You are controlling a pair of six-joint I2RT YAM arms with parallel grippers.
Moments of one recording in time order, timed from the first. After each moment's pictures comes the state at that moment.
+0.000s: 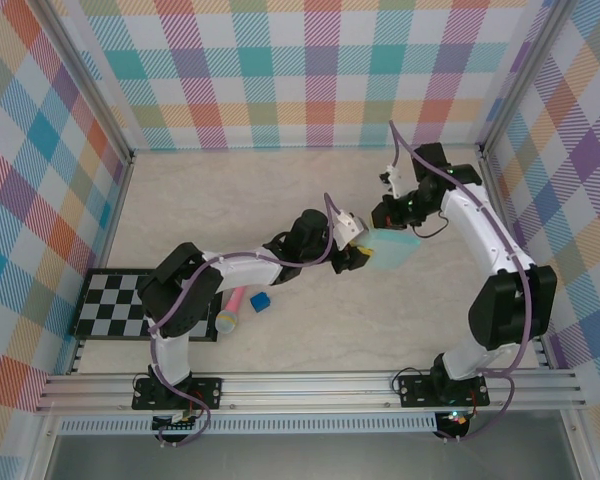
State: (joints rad) left arm -0.83 1.90 1.13 0.39 0.38 0.08; right arm 0.21 1.61 1.49 -1.12 -0.57 0.03
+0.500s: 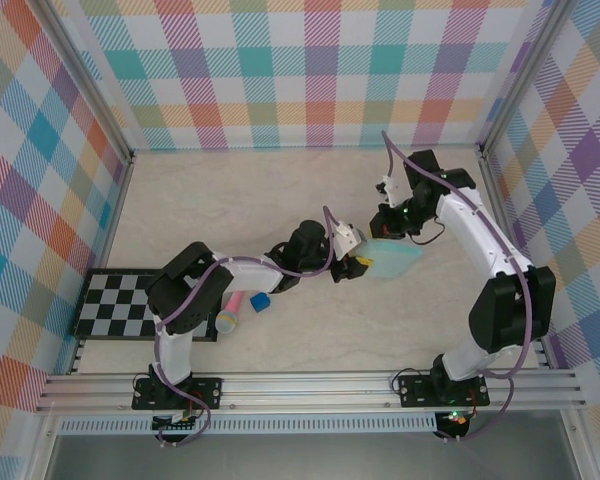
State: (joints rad) left arm -0.84 1.95 1.04 0.58 0.44 0.11; right arm 0.24 1.60 1.48 -1.19 -0.51 0.06
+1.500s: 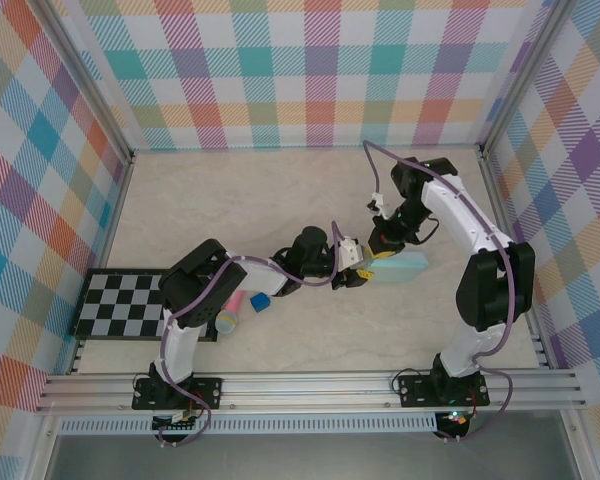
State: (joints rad) left arm -0.84 2.04 1.04 0.64 0.54 0.31; right arm 0.27 1.75 1.56 -1.47 -0.51 -0.03
